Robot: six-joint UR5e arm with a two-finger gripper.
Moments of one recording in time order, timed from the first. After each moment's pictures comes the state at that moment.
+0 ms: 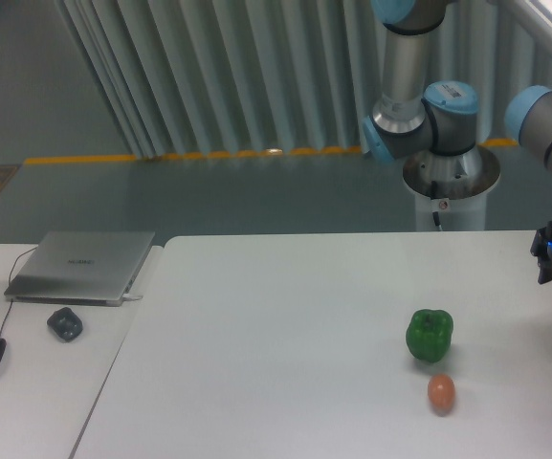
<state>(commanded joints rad) 2.56 -1.90 -1.46 -1.39 1.56 1.57</state>
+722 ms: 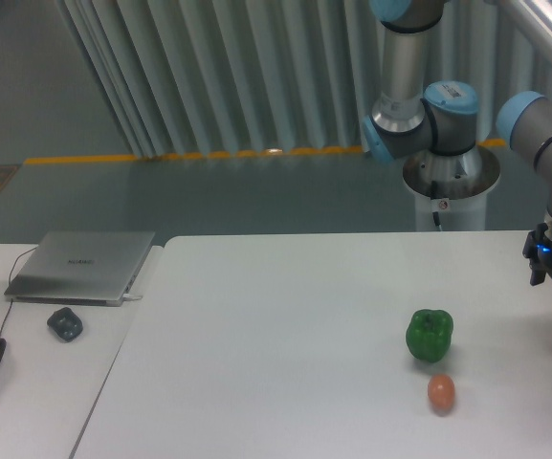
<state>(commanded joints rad) 2.56 -1.87 -1.55 -1.27 1.56 1.57</state>
